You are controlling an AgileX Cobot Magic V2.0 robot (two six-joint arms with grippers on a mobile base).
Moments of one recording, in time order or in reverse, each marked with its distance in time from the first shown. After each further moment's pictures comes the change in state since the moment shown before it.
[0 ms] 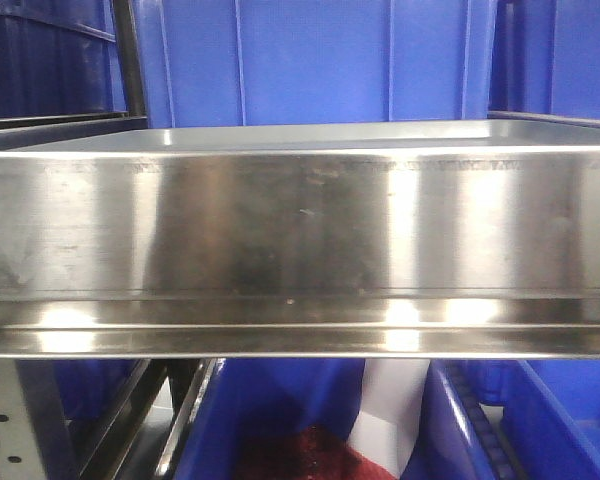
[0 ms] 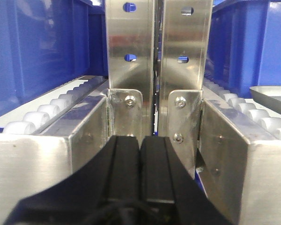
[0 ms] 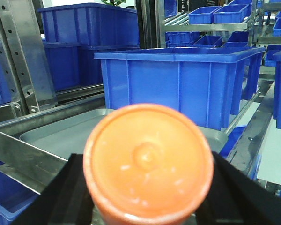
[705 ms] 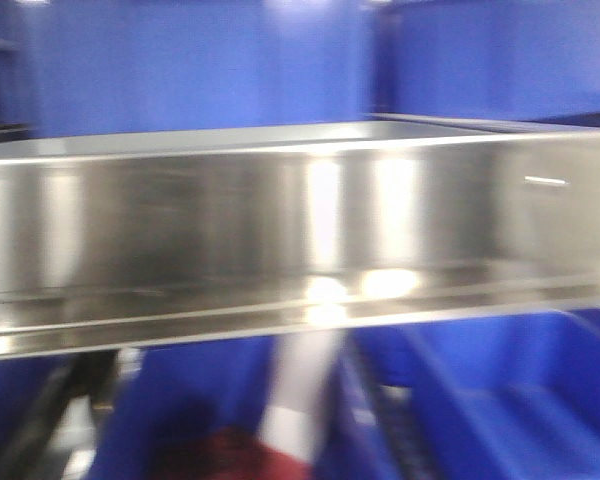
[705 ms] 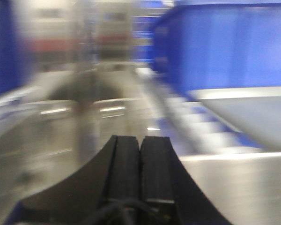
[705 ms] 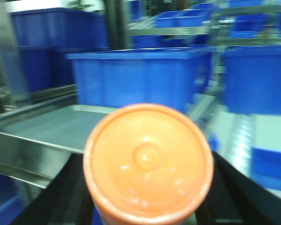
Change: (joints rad) left arm 0.000 0.000 0.000 0.000 0.000 0.000; right arm 0.004 0.000 0.001 0.000 0.000 0.002
